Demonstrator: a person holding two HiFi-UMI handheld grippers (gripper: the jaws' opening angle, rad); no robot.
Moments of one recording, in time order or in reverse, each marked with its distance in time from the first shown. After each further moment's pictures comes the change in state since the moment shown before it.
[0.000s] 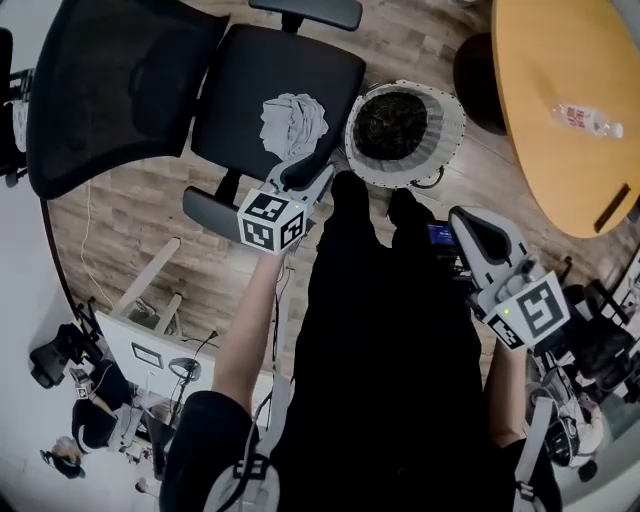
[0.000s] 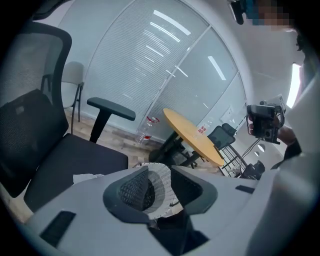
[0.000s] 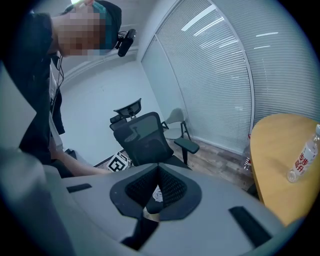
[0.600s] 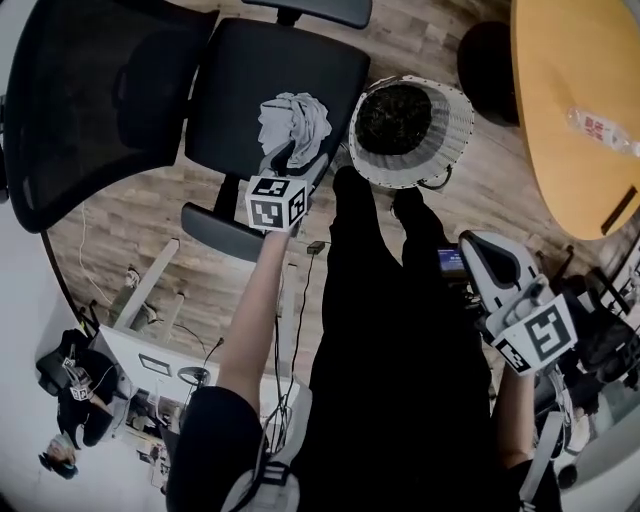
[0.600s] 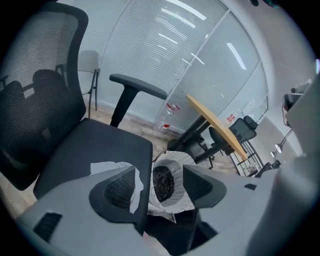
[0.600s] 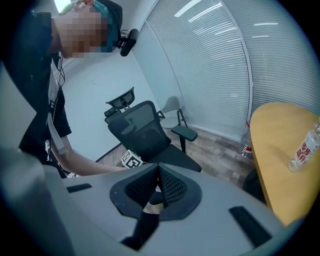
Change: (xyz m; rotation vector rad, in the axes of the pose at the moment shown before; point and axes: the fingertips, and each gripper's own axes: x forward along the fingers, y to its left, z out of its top) left arm 0.048 0.105 -0.045 -0.067 0.131 0.167; right arm 0.026 -0.008 -0.018 0.074 0.129 -0.030
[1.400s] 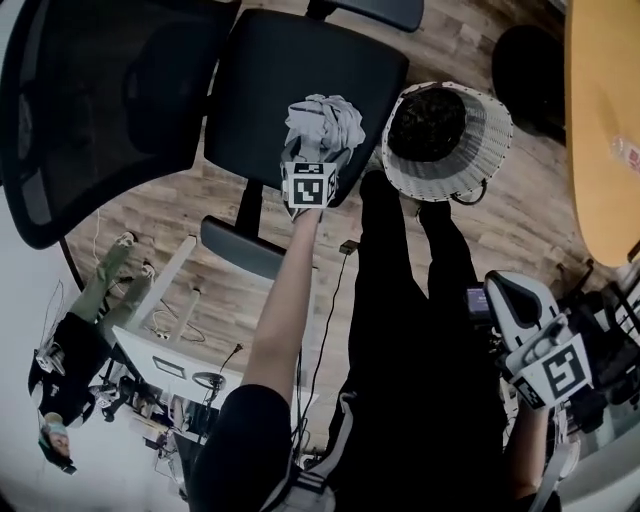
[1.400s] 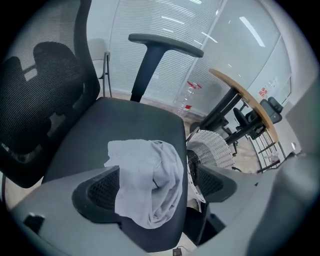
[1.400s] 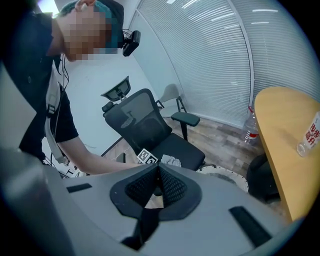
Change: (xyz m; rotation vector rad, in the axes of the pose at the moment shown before) left arm 0.083 0.104 -0.066 0.003 0.163 0.217; right arm 0.032 -0.002 -0.033 0.075 0.126 0.018
